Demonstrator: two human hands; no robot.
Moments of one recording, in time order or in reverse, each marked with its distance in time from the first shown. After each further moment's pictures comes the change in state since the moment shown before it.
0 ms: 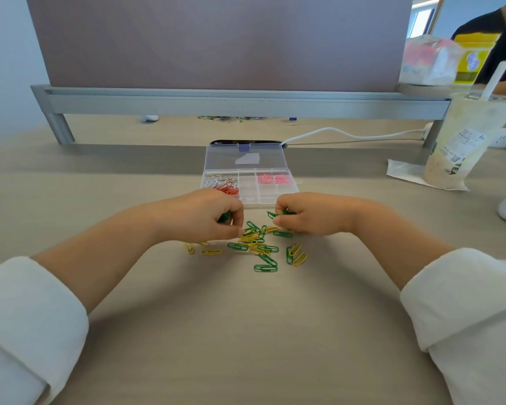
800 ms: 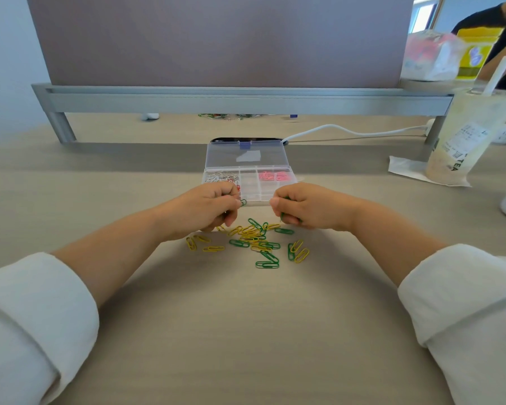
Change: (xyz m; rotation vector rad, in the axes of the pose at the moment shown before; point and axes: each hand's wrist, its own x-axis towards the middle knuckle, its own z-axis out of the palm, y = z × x) left_hand 0.004 -0.009 0.014 -0.752 0.113 -0.150; right_hand 0.006 0.003 0.009 0.444 0.104 -0.072
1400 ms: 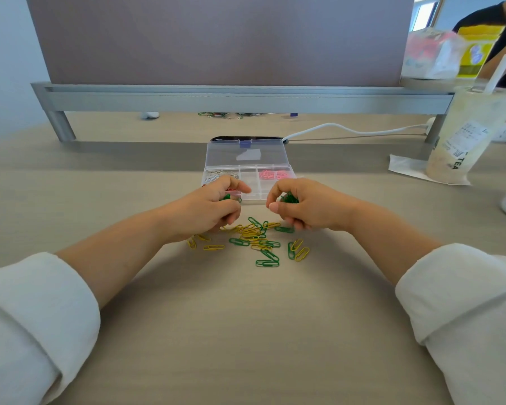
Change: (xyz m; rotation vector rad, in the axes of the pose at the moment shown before) left_hand 0.001 -0.002 0.007 -0.010 0.026 0.001; right_hand 0.001 0.003 0.002 0.032 0.081 0.024
